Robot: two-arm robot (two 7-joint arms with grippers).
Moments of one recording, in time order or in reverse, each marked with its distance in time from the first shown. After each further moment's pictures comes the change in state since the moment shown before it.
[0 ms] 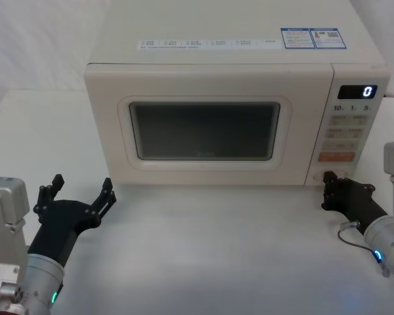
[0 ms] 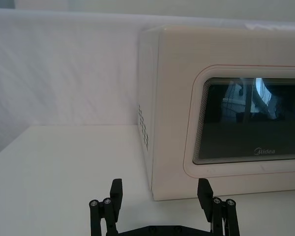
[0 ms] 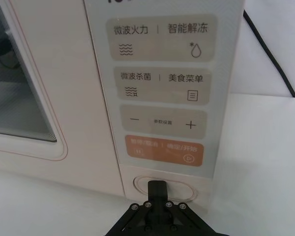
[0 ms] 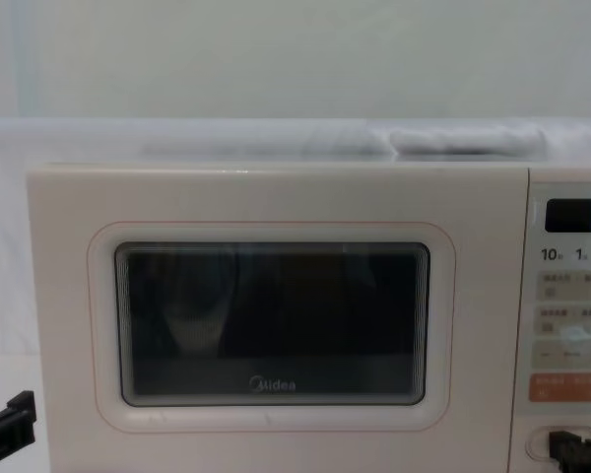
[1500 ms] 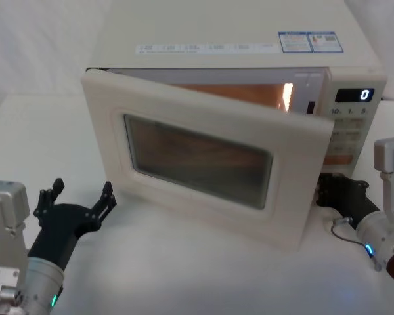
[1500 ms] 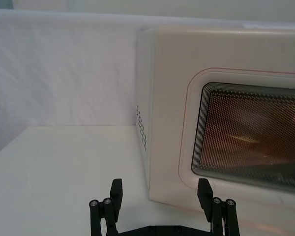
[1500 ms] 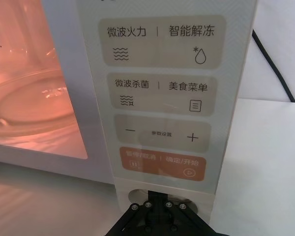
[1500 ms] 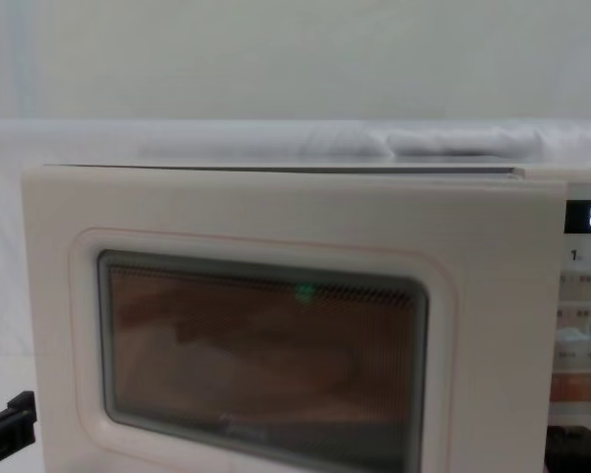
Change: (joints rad) left arm 0.000 0.000 0.000 0.000 0.000 0.000 0.000; right arm 0.056 -0.036 -0.003 0.073 -0.038 -0.022 -0.010
